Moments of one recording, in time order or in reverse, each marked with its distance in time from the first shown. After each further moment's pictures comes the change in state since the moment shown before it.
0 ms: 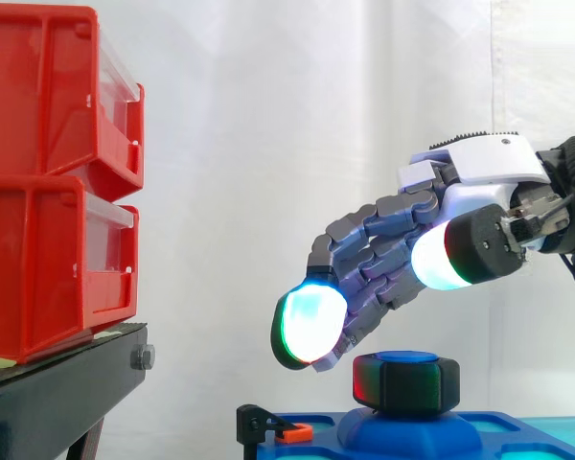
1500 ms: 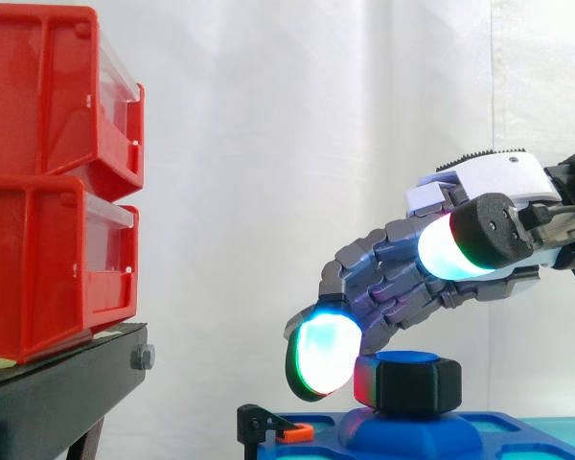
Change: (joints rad) arm 0.003 0.000 -0.012 -0.035 0.005 0.001
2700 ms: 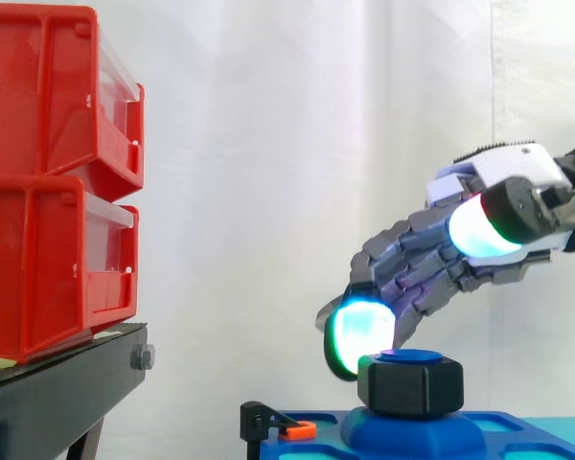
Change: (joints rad) arm -0.052 0.037 0.000 -0.064 -0.080 -0.008
